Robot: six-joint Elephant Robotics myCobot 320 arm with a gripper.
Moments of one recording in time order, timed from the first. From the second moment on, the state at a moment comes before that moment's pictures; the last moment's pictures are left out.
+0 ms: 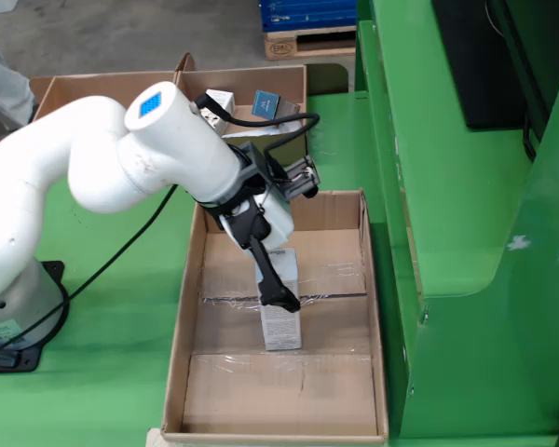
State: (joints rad) arm 0.12 -0.85 -0.28 0.06 1.53 -0.09
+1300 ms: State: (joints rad) arm 0.08 -0.92 -0.02 -0.02 1.58 -0.10
